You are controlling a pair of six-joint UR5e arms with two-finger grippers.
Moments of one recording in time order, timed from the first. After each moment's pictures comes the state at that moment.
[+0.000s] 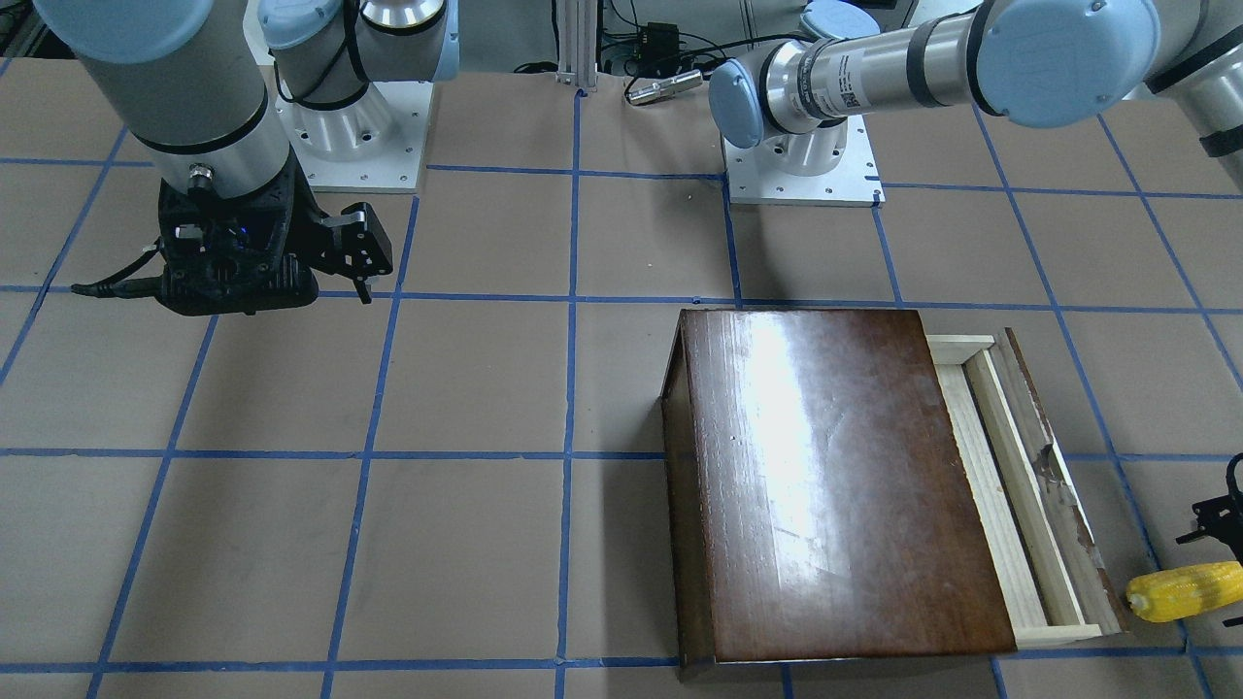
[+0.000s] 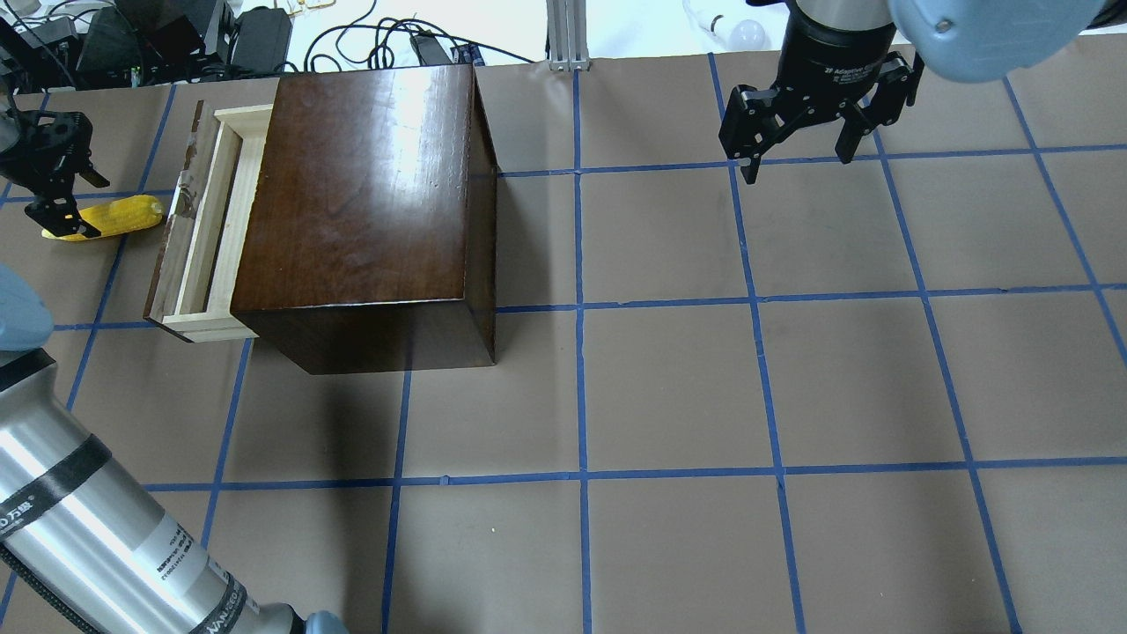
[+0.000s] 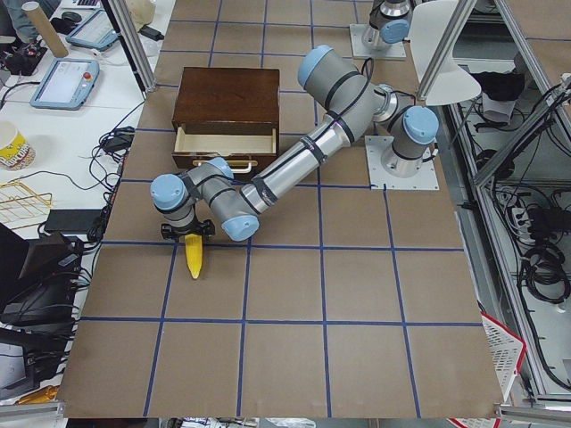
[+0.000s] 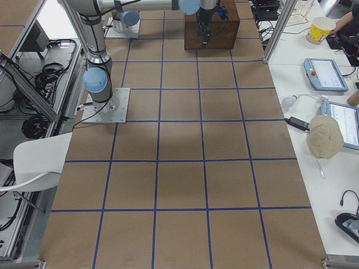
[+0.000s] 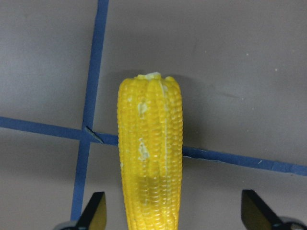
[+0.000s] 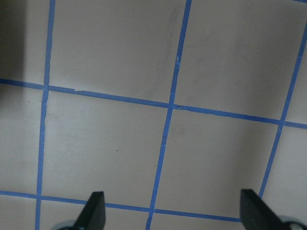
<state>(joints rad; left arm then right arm) -0.94 -2.43 -1.06 -1.21 1.53 2.07 1.64 -1.41 1.41 -1.52 -1.62 -0.10</state>
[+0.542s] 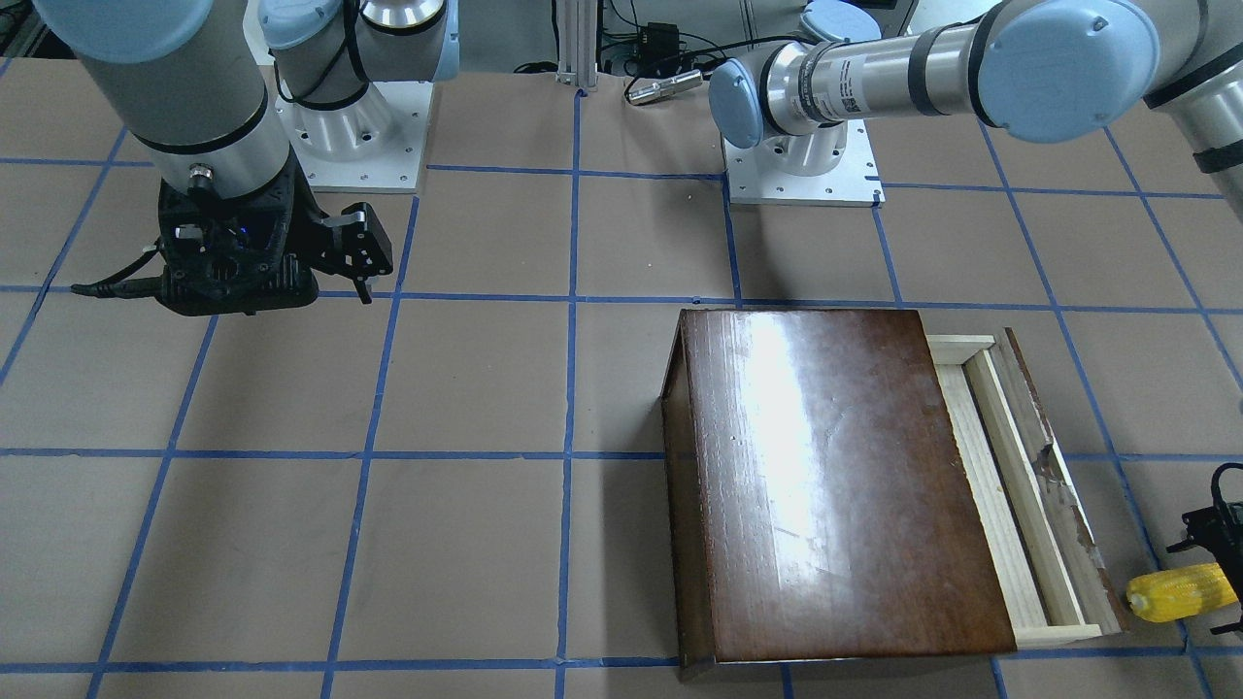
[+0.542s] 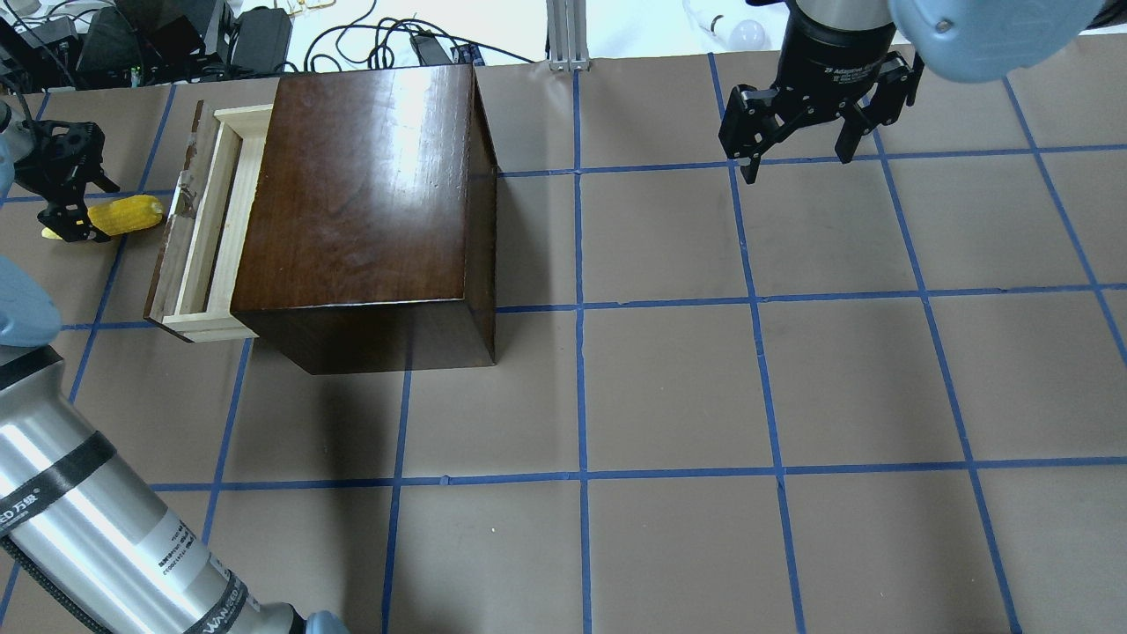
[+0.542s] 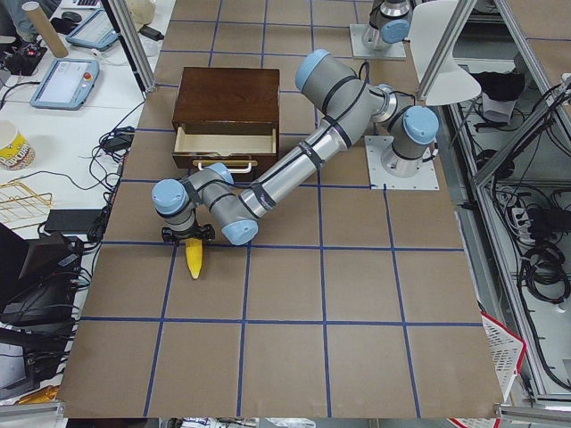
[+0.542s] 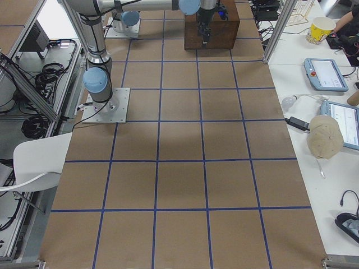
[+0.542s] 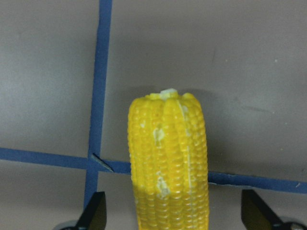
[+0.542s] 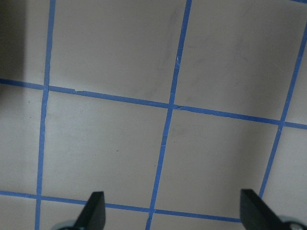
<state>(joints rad) -0.94 -2.46 -1.06 -1.17 1.54 2.09 1.64 -1.41 1.41 -1.52 -1.62 -0.10</state>
